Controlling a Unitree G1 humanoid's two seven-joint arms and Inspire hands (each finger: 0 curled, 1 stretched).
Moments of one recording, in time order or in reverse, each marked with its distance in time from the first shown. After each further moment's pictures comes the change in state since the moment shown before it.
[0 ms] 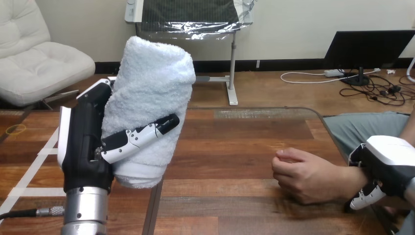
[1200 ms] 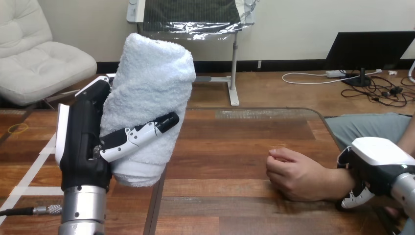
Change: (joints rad) left arm 0.000 0.015 0.005 -0.027 0.007 0.003 -0.001; right arm -0.064 0.011 0.087 0.050 -0.058 -0.001 0.013
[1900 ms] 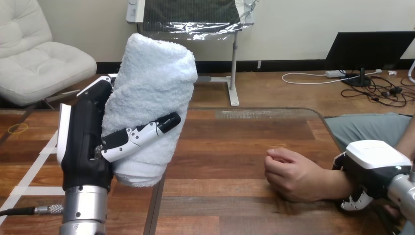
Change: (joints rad) left arm 0.000 0.000 -0.005 0.000 0.001 0.001 0.002; right arm 0.000 0.001 0.013 -0.028 -0.094 0.035 0.055
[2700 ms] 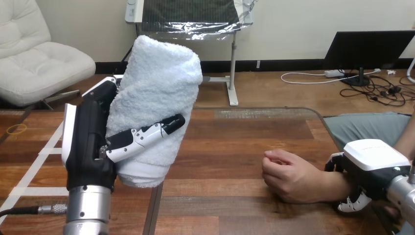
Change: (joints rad) left arm 0.000 -0.003 -0.015 0.000 0.017 0.007 0.005; right arm 0.028 -0.003 -0.015 -0.036 -0.048 -0.032 -0.029
